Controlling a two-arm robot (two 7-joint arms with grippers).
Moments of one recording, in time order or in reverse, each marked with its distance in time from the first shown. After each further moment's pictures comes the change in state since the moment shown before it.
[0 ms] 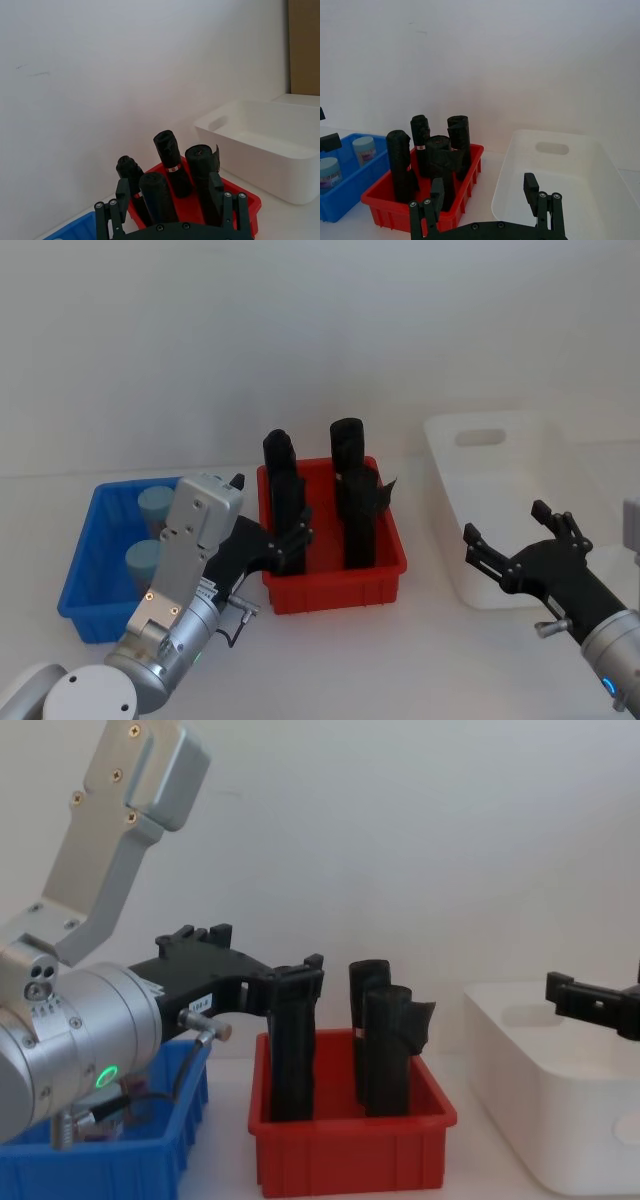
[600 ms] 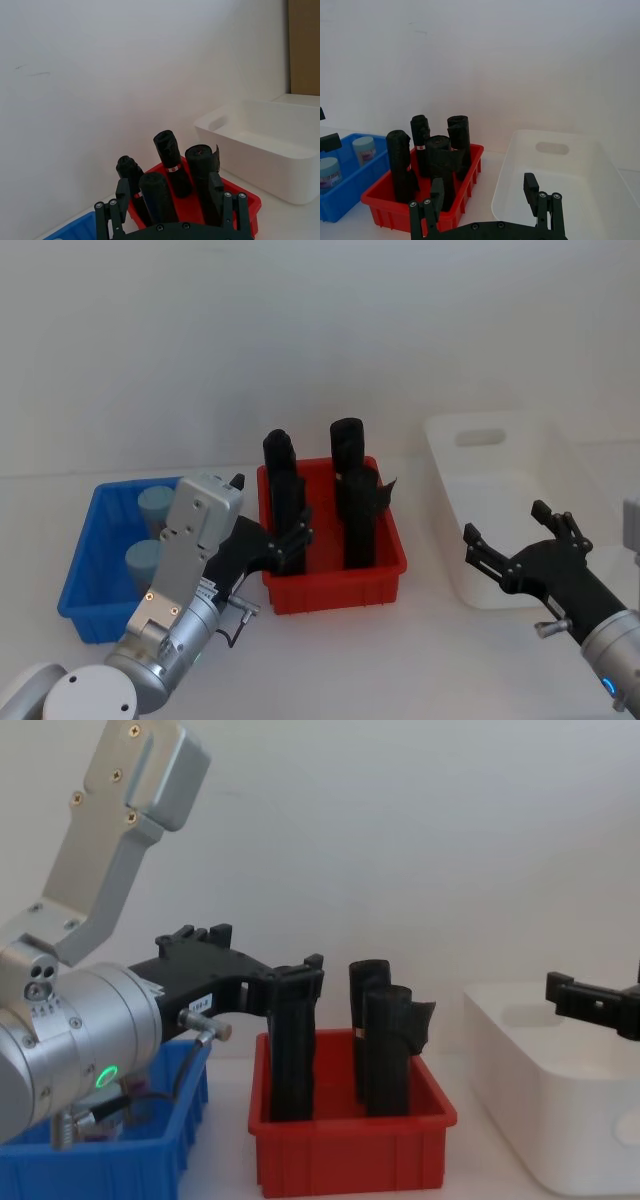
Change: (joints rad) left arm 0.000 0.000 0.000 0.000 0.000 0.000 0.000; right arm 0.000 0.000 0.000 0.000 0.000 0.000 0.000
